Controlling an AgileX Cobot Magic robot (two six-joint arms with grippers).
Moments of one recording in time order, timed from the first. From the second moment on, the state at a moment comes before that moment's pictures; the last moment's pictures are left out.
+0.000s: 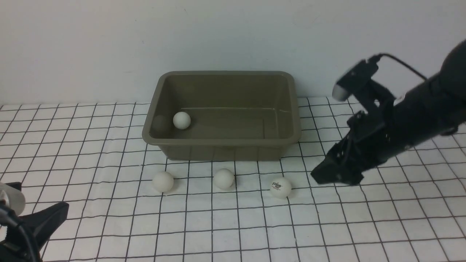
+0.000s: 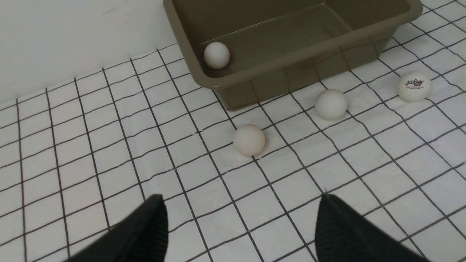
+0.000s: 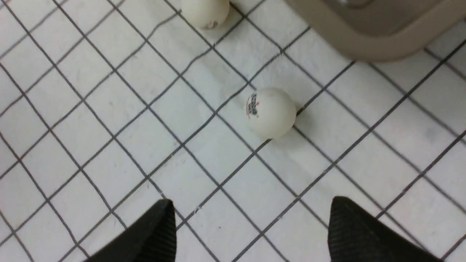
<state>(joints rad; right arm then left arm) 0.29 1.57 -1.10 0.59 0.90 -0.88 0.15 0.51 -0.55 -0.59 0.76 0.76</state>
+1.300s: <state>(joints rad) 0.46 1.94 -1.11 0.71 0.46 -0.69 0.15 0.51 -0.55 -0.59 0.76 0.76</state>
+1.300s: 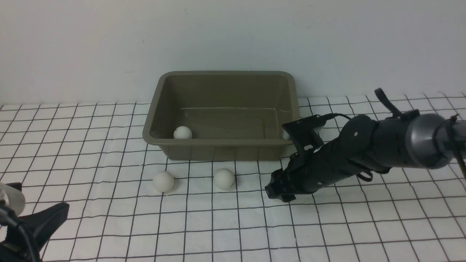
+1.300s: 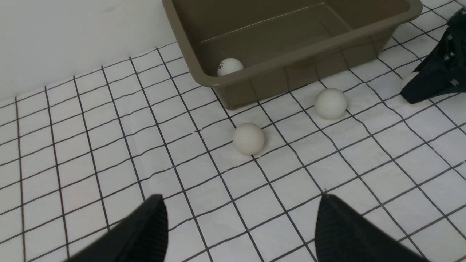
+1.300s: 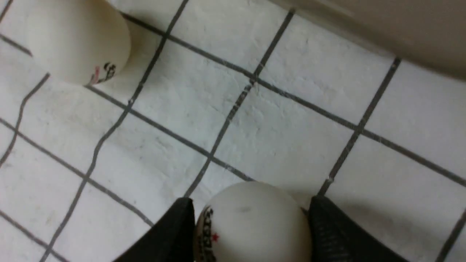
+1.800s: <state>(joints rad) 0.42 1.63 -1.12 0.29 0.59 -0.50 0.15 0.51 -0.55 -0.59 0.76 0.75</state>
